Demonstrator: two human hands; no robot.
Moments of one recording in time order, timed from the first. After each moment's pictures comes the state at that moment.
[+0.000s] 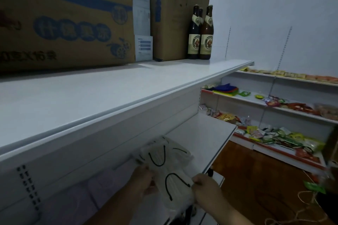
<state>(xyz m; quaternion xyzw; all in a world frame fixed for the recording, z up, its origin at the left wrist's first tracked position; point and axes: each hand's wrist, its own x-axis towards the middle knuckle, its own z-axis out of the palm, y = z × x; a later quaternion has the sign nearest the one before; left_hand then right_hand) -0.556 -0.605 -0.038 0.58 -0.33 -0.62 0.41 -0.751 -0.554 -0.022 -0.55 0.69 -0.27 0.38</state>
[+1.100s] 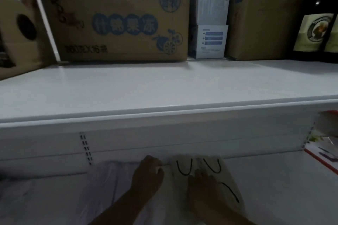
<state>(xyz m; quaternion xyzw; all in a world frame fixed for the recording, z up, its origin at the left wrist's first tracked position) -0.542 -0.656 -0.063 0.84 -0.43 -0.03 0.35 -0.702 -0.734 -0.033 -0.92 0.37 0.10 0.04</state>
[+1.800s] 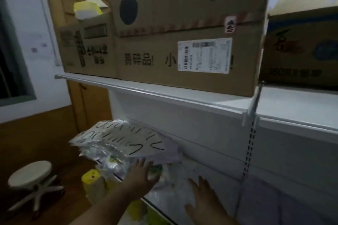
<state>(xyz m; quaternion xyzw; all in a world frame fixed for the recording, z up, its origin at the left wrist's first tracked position) -0.380 -0.209 -0.015 0.98 -0.15 0.02 0.15 -0.455 -0.429 -0.041 -0.99 0.00 0.08 0.14</state>
